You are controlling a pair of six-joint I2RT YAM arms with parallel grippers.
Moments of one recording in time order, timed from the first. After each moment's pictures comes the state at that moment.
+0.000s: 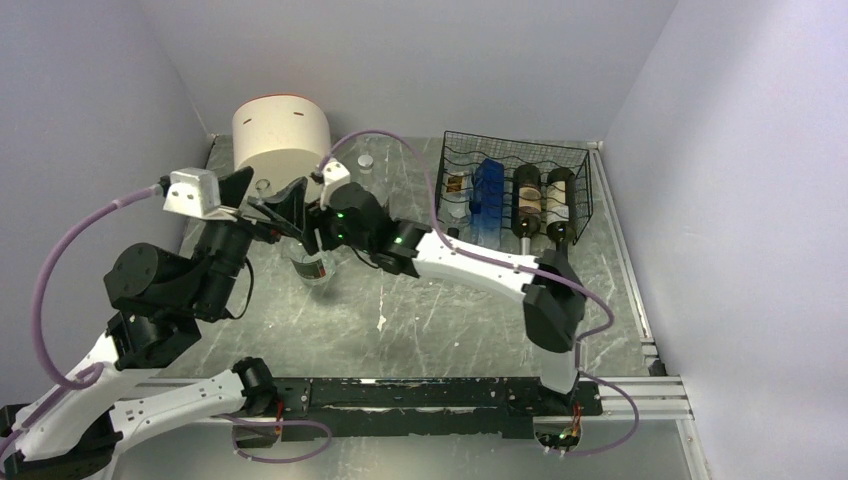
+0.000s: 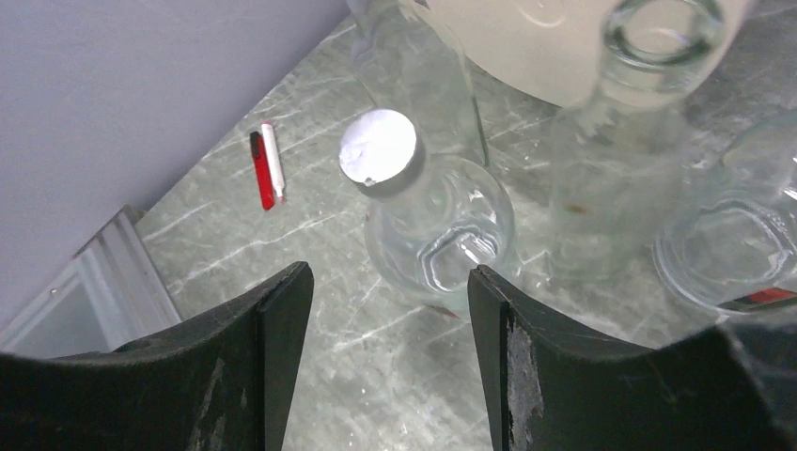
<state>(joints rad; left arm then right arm) -1.00 0.68 1.14 -0.11 -0.69 0.04 1.07 1.84 1.55 -0.03 0.11 0.34</state>
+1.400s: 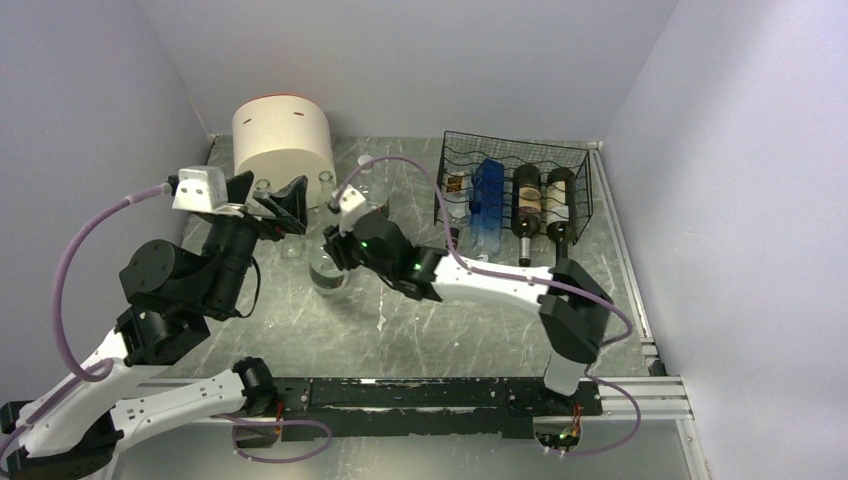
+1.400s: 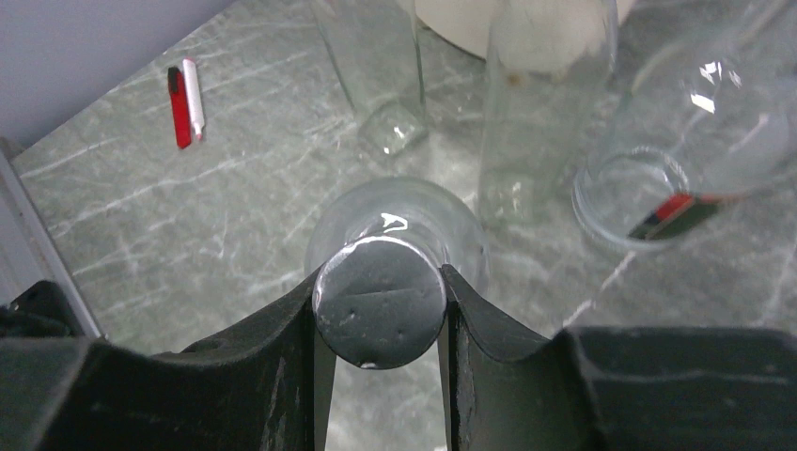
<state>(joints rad) -1.00 0.69 1.12 -0.11 -0.78 -0.01 1.11 1.67 1.17 0.18 0.21 0.18</state>
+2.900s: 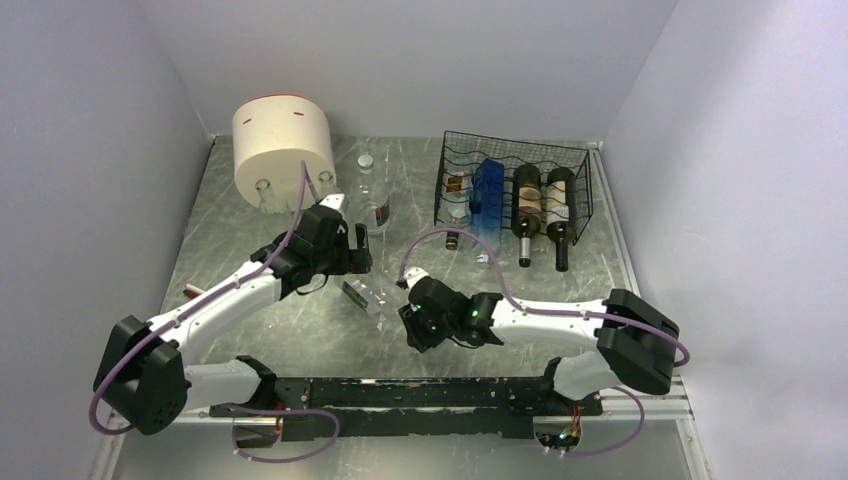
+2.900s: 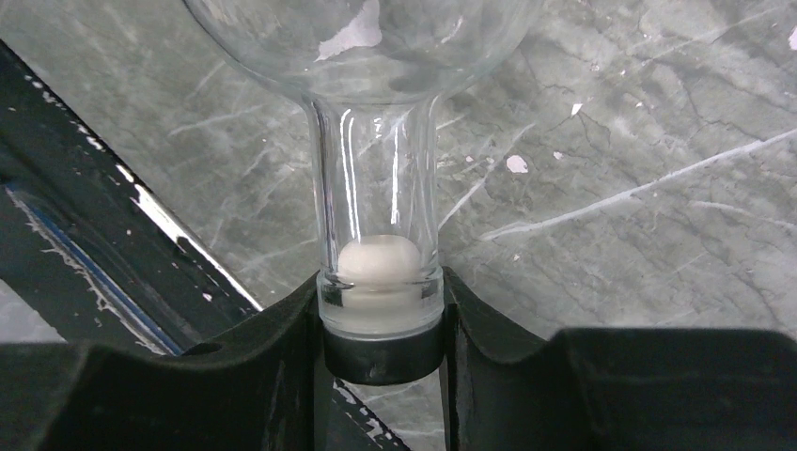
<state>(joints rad) -0.58 1.20 0.79 -0.35 -0.12 -0.52 1.13 1.37 0.67 -0.20 0.03 0.42</state>
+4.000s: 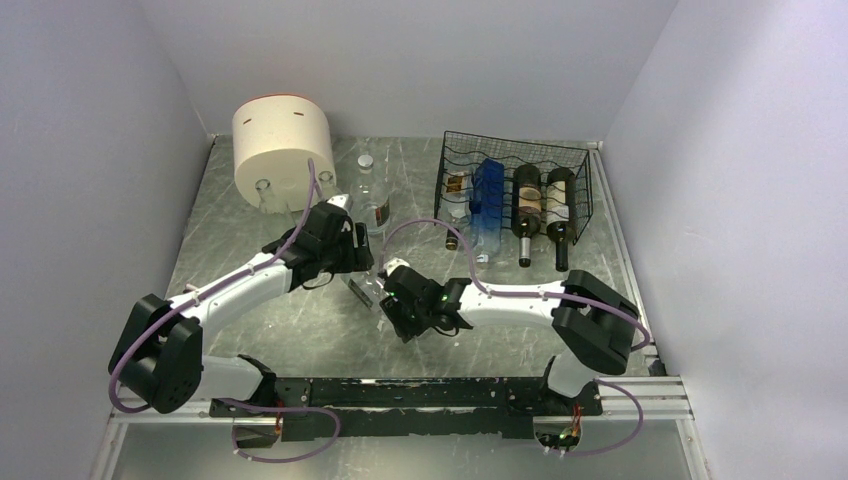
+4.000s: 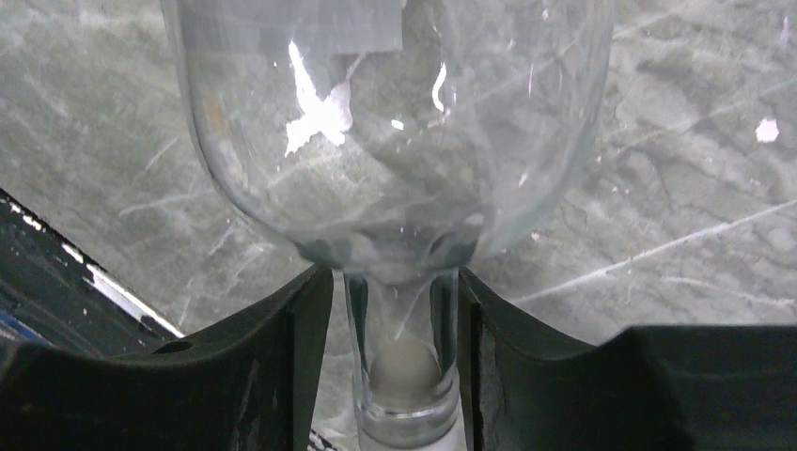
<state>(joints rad) -0.56 1.32 0.79 -0.28 -0.05 -0.55 1.12 1.59 0.87 -0.29 0.08 0.38</state>
